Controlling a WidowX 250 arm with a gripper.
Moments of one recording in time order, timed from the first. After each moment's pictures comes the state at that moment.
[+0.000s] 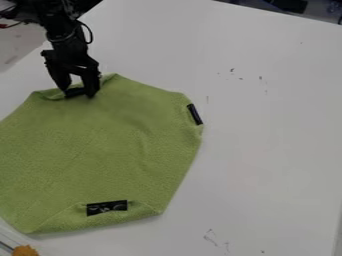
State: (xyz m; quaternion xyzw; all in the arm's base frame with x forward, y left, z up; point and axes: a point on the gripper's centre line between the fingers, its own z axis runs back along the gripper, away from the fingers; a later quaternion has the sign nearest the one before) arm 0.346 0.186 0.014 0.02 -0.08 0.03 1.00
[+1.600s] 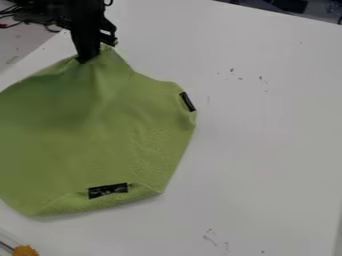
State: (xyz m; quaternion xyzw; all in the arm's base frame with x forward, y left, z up) arm 0.354 0.145 0.087 0.08 -0.08 0.00 0.99
